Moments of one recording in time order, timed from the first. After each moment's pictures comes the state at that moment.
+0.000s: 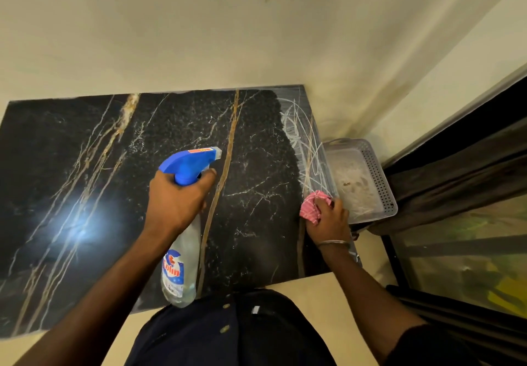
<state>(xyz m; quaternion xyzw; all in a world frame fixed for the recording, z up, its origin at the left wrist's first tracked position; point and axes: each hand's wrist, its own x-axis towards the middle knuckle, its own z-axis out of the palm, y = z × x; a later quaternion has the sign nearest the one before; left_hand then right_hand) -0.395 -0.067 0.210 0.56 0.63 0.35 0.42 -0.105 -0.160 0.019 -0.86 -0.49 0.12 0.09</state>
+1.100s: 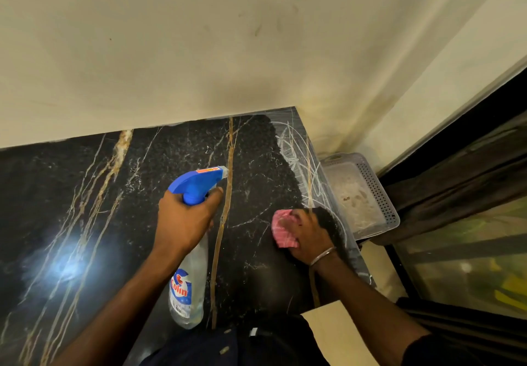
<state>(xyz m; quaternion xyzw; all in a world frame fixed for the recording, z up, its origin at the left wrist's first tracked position) -0.397 -0.023 0.212 0.58 0.58 0.34 0.46 -0.136 -0.114 0.019 -0.72 -0.67 0.16 0.02</state>
